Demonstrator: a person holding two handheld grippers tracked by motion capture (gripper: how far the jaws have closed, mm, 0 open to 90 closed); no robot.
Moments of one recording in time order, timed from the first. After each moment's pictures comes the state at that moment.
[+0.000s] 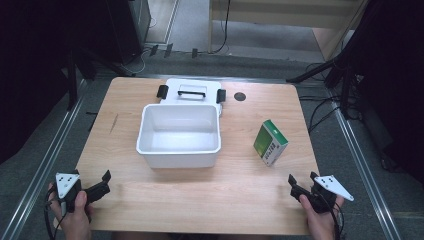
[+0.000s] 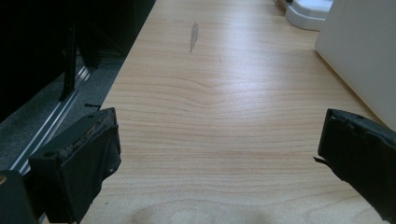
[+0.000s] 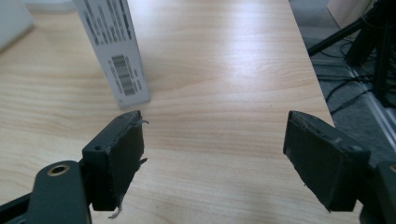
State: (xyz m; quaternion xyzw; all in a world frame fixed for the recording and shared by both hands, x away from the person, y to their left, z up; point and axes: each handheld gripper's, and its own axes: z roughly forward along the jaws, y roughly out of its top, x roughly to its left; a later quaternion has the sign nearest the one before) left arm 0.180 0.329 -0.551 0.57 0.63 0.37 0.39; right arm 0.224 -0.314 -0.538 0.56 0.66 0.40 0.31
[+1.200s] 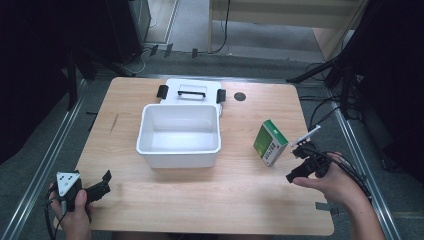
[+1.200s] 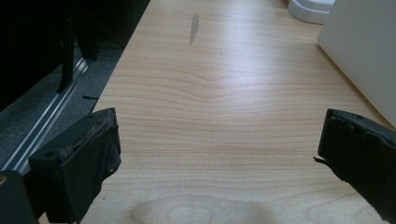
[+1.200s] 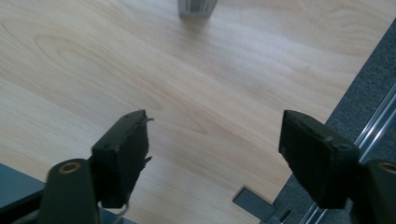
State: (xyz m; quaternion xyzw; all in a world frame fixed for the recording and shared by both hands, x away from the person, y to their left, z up) left arm 0.182 0.329 -0.552 0.57 0.64 0.35 0.38; right arm 0.305 -0.264 -0.416 0.50 0.86 0.05 0.06
